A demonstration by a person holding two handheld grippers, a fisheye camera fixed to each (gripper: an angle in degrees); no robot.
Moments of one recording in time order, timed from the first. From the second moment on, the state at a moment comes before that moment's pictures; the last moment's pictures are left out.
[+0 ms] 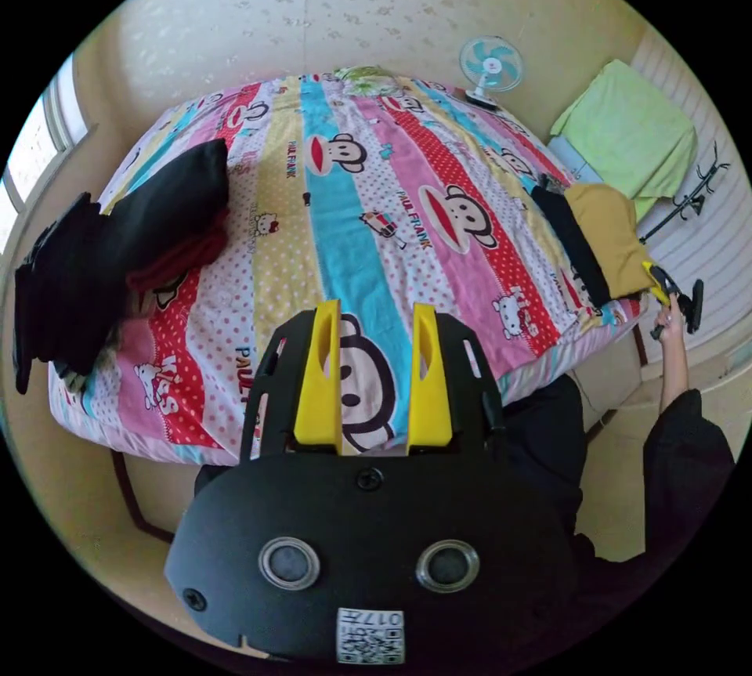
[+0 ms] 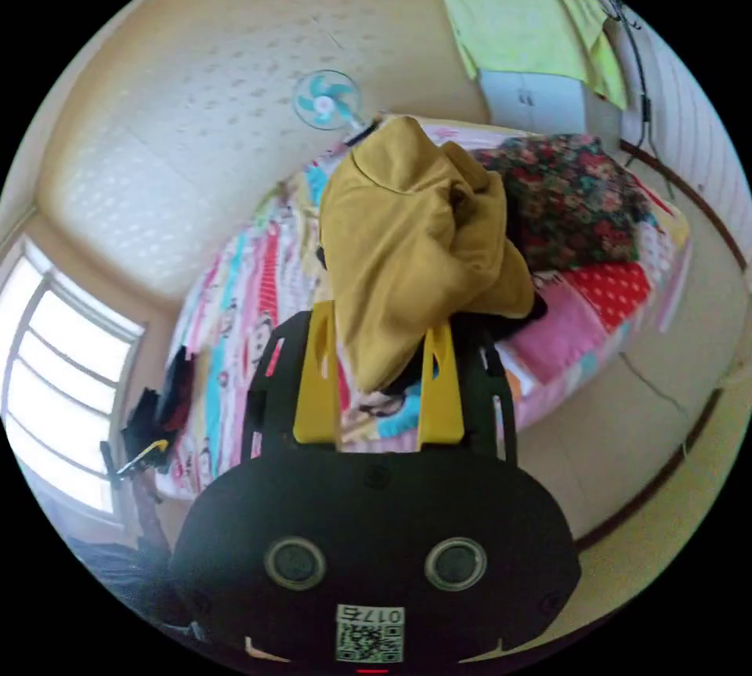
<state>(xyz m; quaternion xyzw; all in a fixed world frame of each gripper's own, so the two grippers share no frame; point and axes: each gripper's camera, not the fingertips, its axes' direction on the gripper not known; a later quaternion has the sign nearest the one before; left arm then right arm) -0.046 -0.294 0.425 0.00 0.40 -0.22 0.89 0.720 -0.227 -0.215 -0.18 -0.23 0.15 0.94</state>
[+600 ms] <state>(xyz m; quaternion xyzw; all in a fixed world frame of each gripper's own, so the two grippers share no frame) -0.013 -0.290 0.561 -0.11 0.32 -0.32 0.88 0.184 -0.130 -0.205 -0.18 -0.23 -0.13 0.95</state>
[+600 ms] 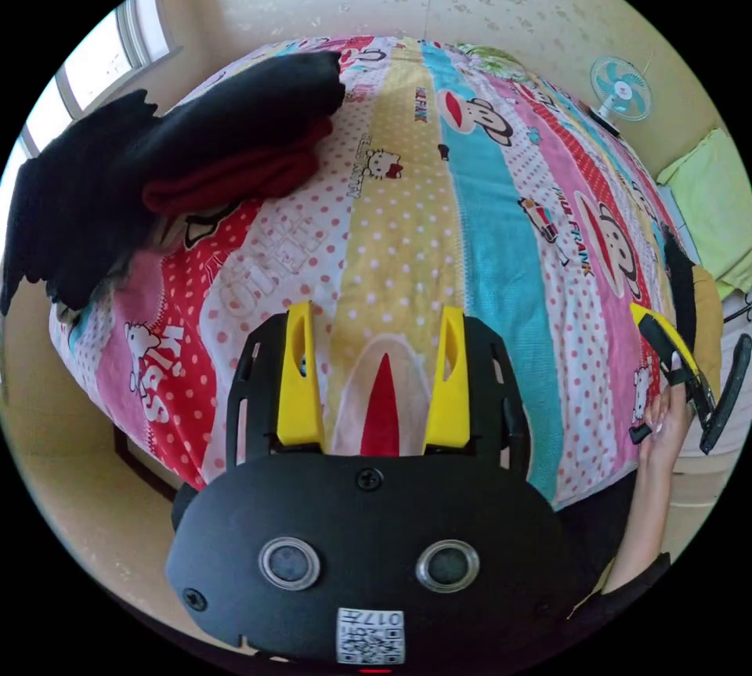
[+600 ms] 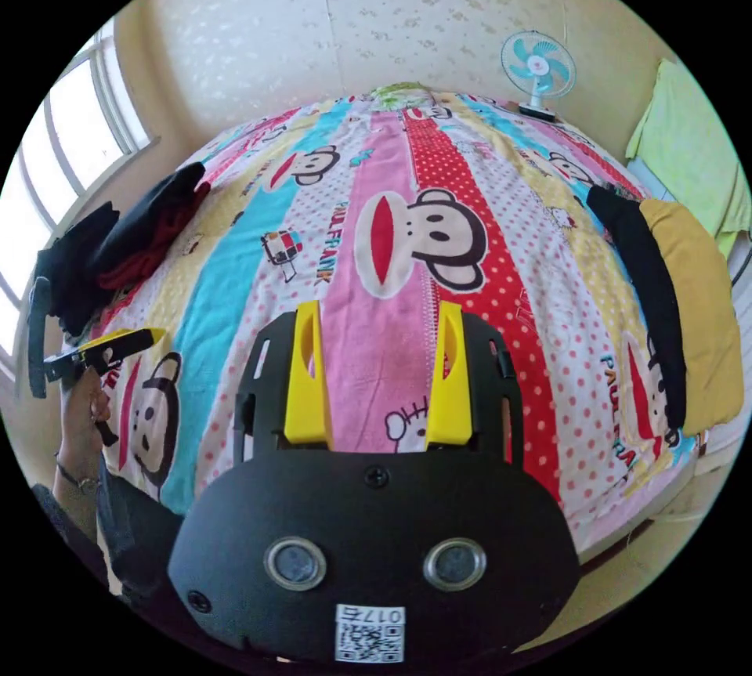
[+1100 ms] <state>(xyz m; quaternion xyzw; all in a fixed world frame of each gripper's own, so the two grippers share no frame) 0.001 -0.286 0.544 -0.05 0.26 -0.34 0.90 0.127 -0.096 -0.171 -0.22 -0.18 -0.16 0.94</state>
